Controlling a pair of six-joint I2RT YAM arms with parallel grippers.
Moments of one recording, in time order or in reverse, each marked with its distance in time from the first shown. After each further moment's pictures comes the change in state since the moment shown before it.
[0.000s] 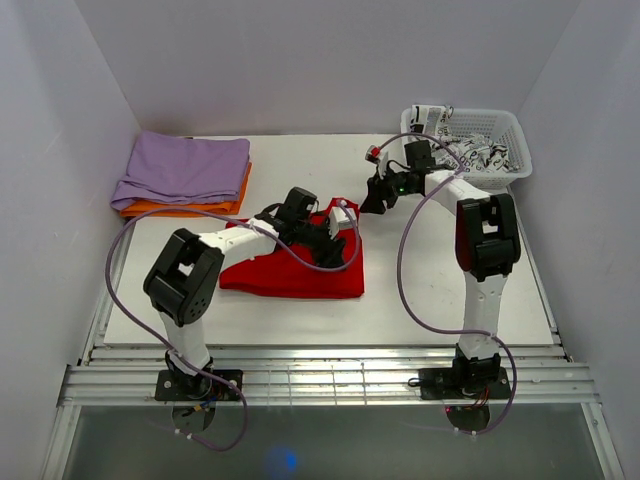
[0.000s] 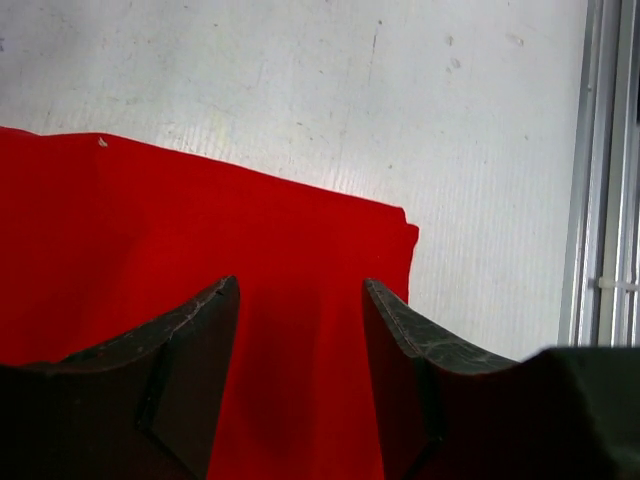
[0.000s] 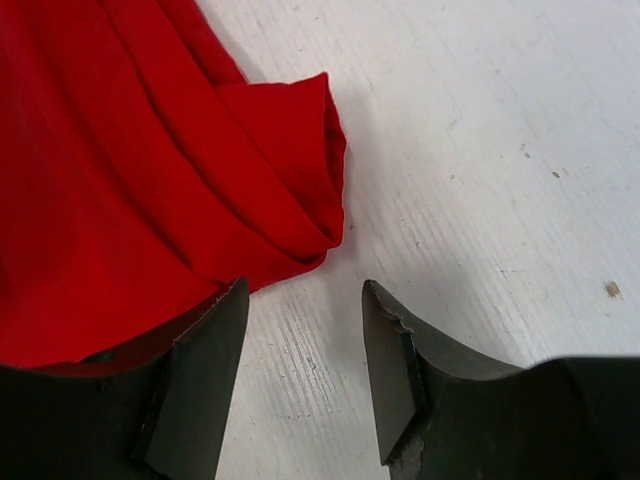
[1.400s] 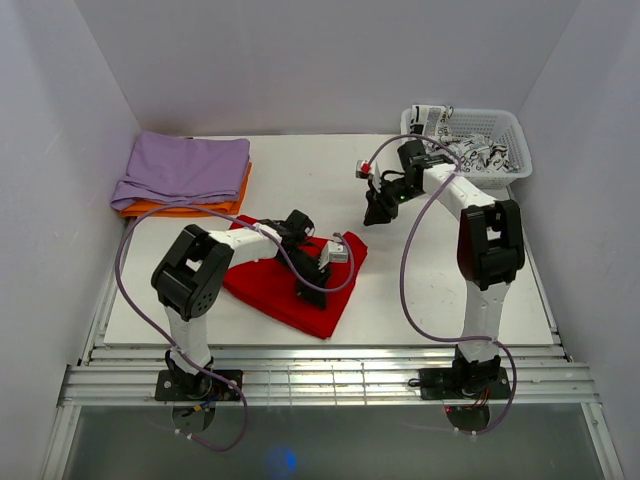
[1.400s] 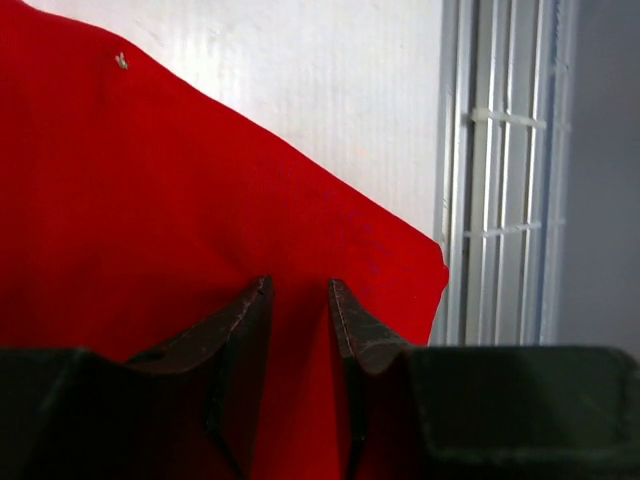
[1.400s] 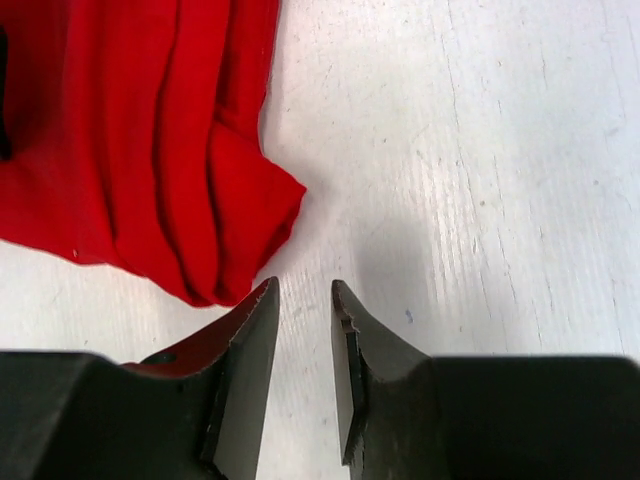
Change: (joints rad) left arm -0.001 0.073 -0.040 -0.412 0.155 0.241; right arm 0.058 -0.069 0.059 -0.443 0.013 -0.416
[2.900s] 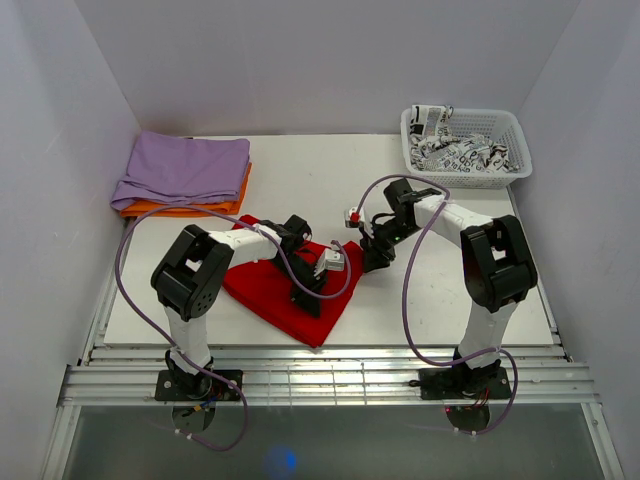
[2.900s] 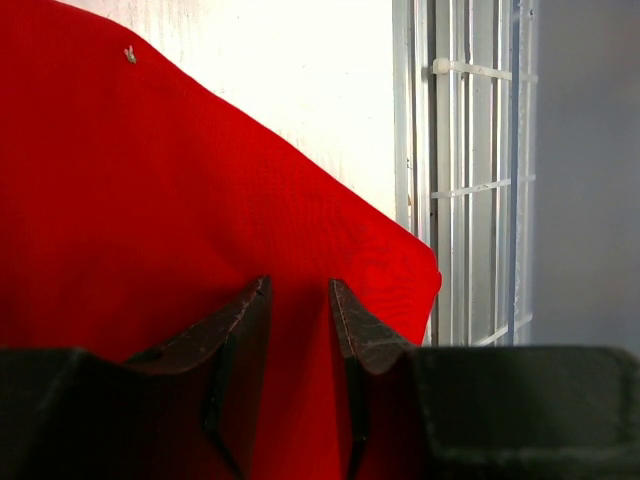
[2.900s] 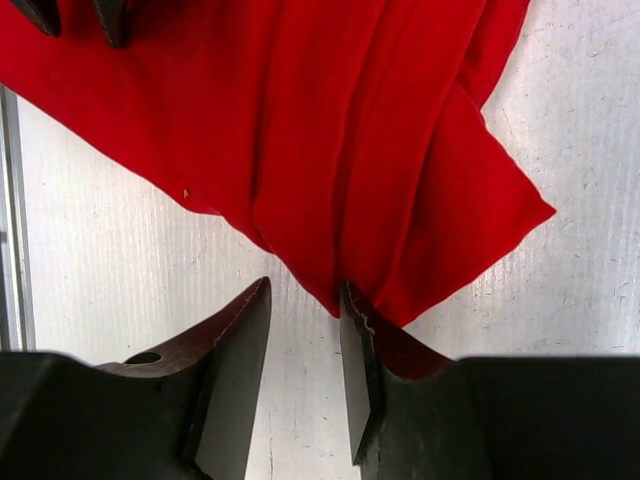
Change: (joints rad) left arm 0.000 -0.003 -0.014 -0.147 0.030 0.135; right arm 0.117 -0.205 -0.398 0.013 0.022 -0.105
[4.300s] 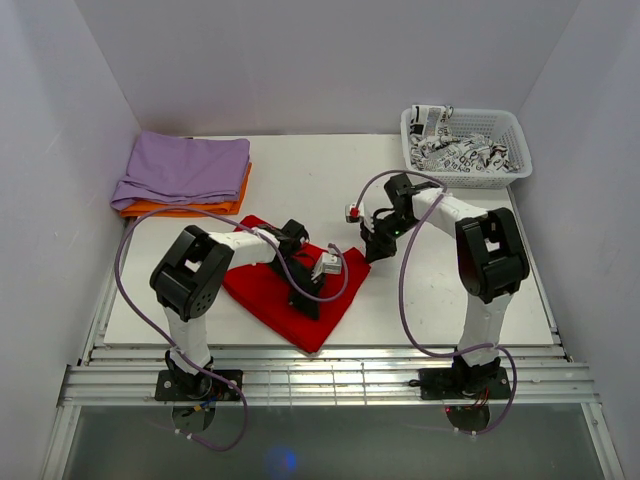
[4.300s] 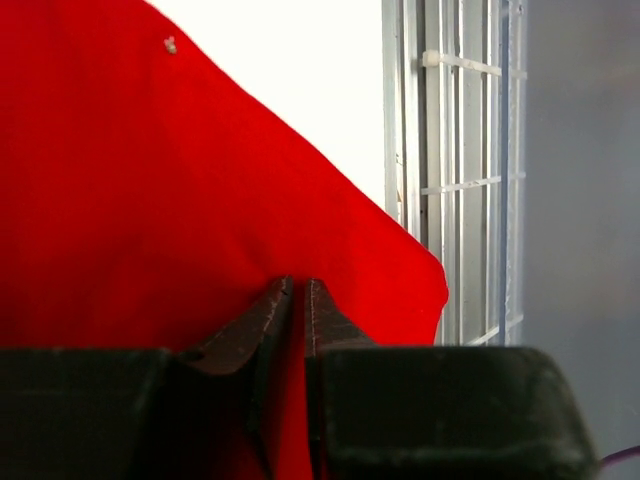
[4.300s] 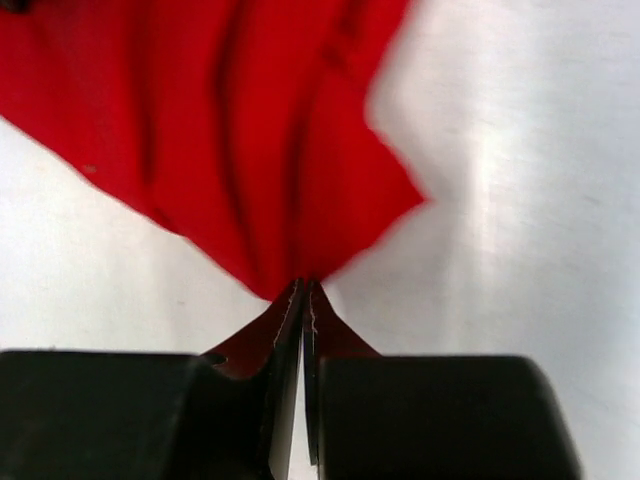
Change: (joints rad) left arm 0.005 -0.004 -0.044 0.031 0.018 -0.008; right arm -0.017 0.080 0.073 -0.053 0.042 -0.029
